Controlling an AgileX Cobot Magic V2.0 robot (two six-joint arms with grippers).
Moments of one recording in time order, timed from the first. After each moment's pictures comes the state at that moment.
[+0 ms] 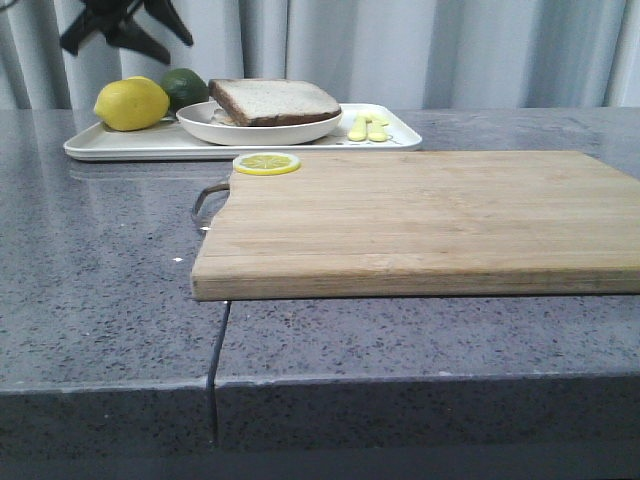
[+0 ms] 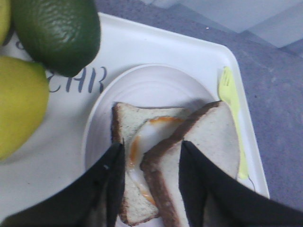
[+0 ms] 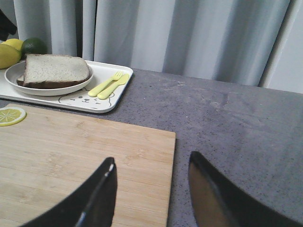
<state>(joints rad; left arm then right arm) -0.06 2.36 -2.53 -0.62 1.10 -0.12 0.14 0.34 -0.41 0.17 0.25 -0.23</state>
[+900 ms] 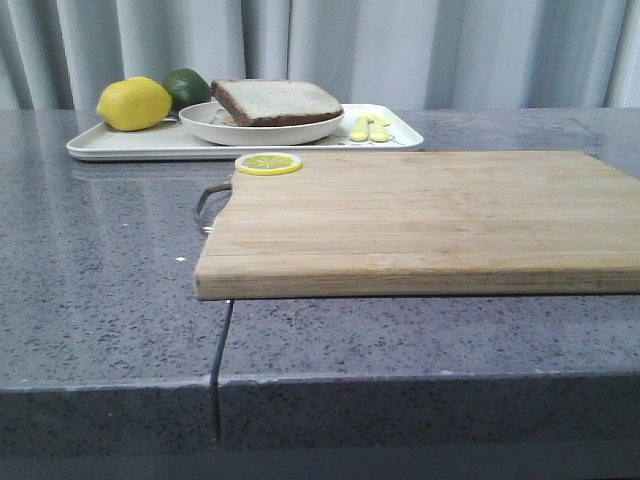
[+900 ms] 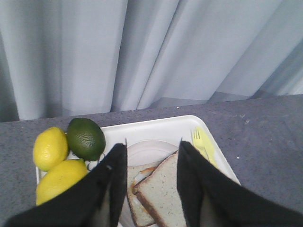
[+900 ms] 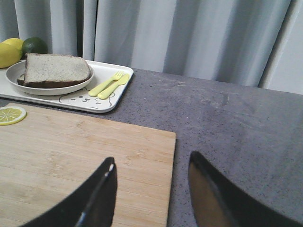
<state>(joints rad) -0.12 2.07 -2.79 -0.27 1.27 -0.12 0.14 0.34 -0.41 0.17 0.25 -0.23</state>
